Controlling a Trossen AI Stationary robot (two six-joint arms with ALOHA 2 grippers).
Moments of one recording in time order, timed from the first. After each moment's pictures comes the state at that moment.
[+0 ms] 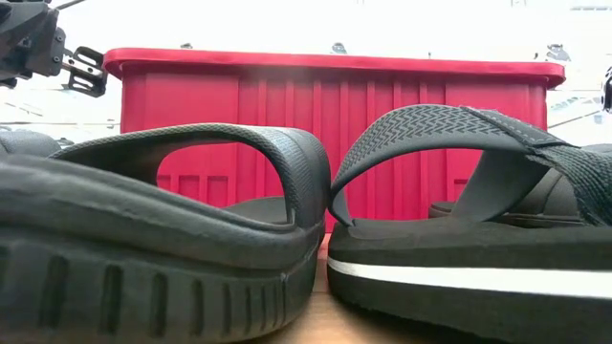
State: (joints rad) left arm -0.23 0.01 0.01 0.08 0.33 -0.09; right arm 0.98 0.44 0.64 0.54 1.44 -0.89
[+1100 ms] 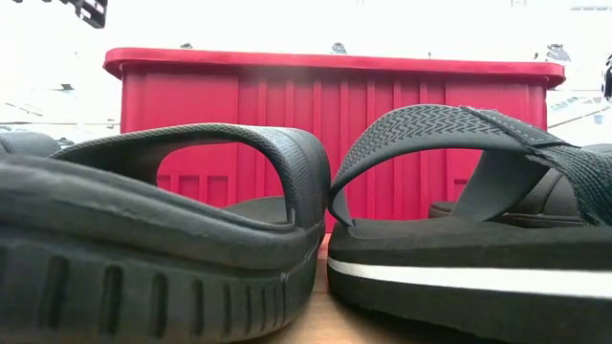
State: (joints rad) left arm -0.23 0.23 0.56 -0.36 -0.05 0.02; right arm 0.98 0.52 0.64 0.72 1.57 -0.92
